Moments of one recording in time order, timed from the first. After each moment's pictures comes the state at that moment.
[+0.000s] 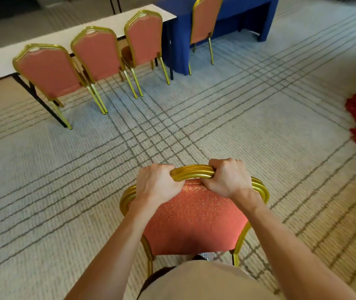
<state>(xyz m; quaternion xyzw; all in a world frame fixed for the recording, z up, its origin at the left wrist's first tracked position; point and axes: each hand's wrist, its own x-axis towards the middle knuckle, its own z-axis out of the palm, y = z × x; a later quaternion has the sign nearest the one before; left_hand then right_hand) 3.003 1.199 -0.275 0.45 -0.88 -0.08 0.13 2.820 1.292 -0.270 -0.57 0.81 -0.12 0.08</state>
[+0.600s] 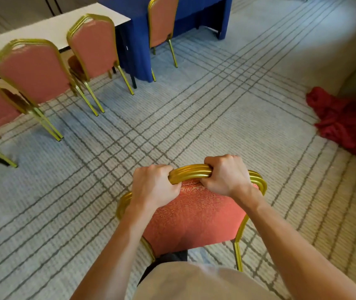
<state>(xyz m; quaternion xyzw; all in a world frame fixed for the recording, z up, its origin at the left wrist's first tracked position) 2.858 0.951 -0.283 0.30 -0.94 -0.07 0.16 2.685 1.073 -0.271 -0.54 0.83 -0.12 0.05</state>
